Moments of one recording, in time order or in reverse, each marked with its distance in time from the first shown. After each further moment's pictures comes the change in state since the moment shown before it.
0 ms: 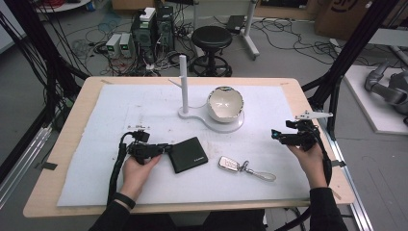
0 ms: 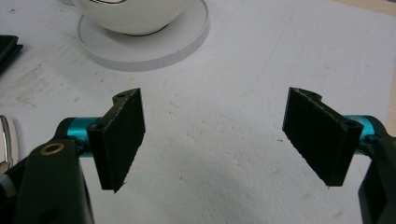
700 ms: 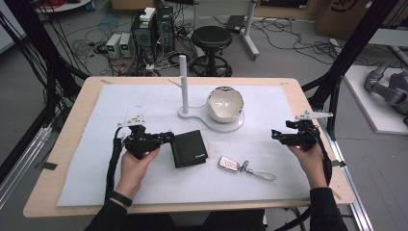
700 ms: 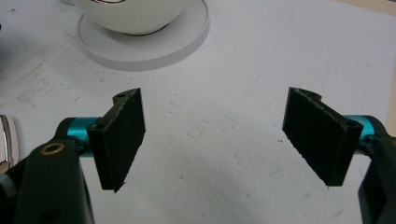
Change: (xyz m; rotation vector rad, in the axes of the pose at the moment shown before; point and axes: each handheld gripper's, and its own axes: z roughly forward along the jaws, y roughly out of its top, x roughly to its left) left arm -0.030 0.022 -0.030 -0.192 -0.155 0.203; right arm 0.000 0.000 0.000 0.001 0.001 -0.002
